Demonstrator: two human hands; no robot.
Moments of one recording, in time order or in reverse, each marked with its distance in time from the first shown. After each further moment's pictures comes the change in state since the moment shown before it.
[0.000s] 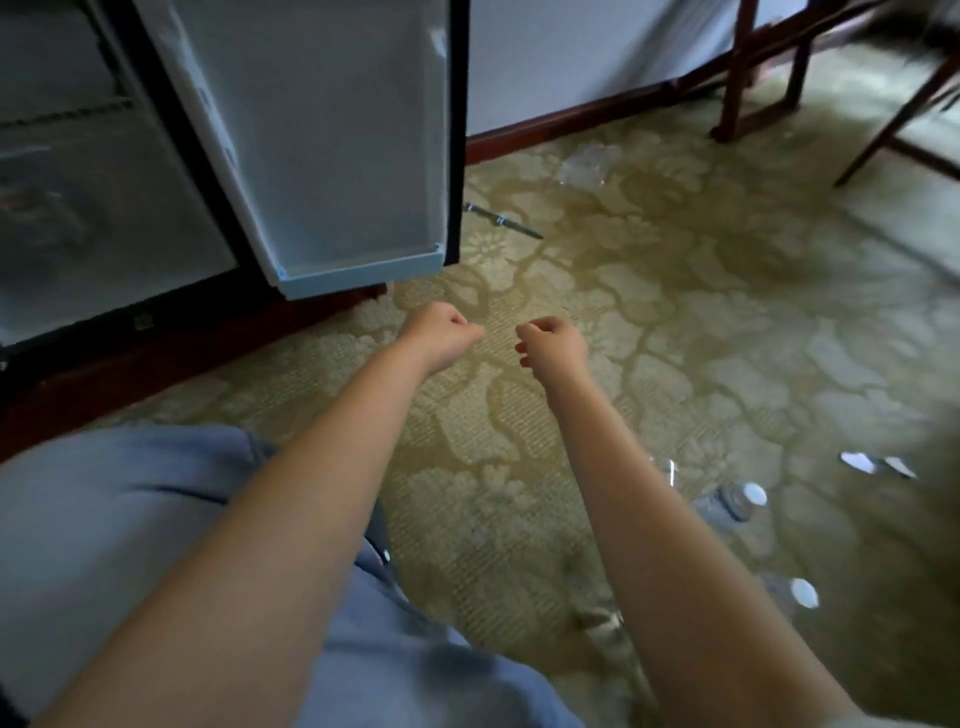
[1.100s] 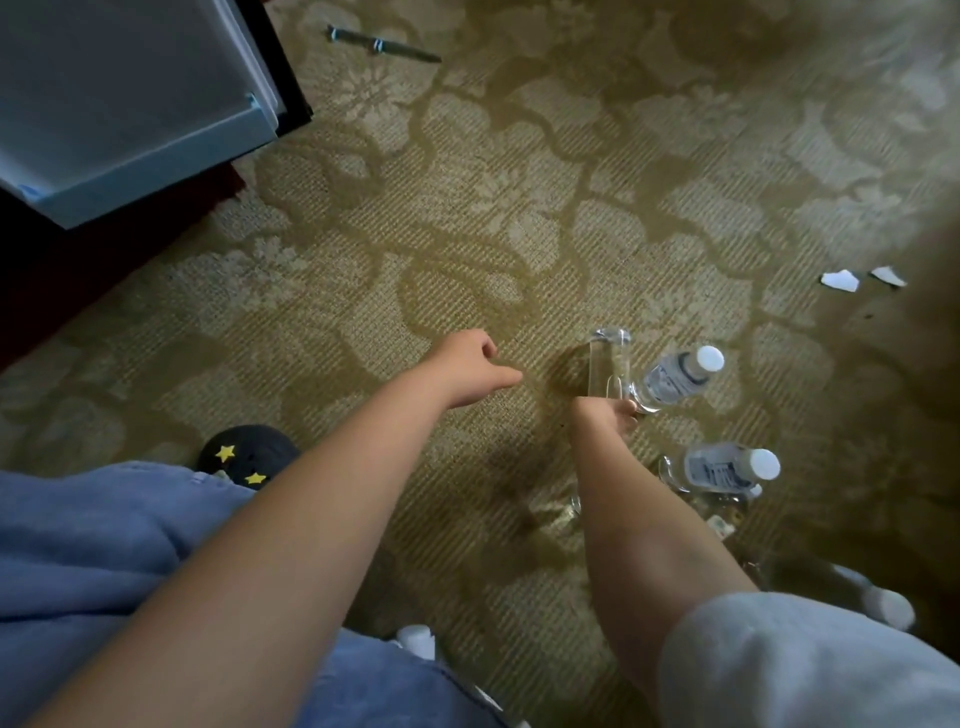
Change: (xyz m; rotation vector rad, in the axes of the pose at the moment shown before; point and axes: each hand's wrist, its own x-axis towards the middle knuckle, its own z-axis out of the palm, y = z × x) left_hand 0.007 -0.003 0.194 0.335 -0.495 -0.057; right_hand 0.032 0.283 -0.084 -0.077 0.401 0.940
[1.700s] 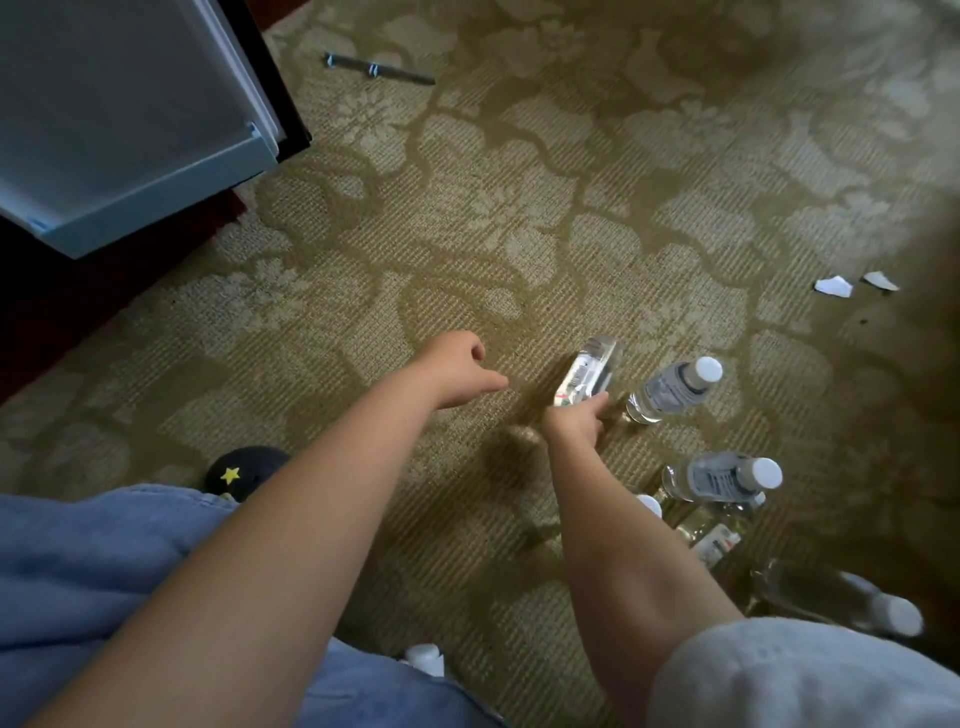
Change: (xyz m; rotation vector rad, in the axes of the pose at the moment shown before) left_hand 0.001 0.002 -0.019 0.072 0.018 0.023; right_hand -0.043 -0.010 0.009 0.002 -0.181 -0.084
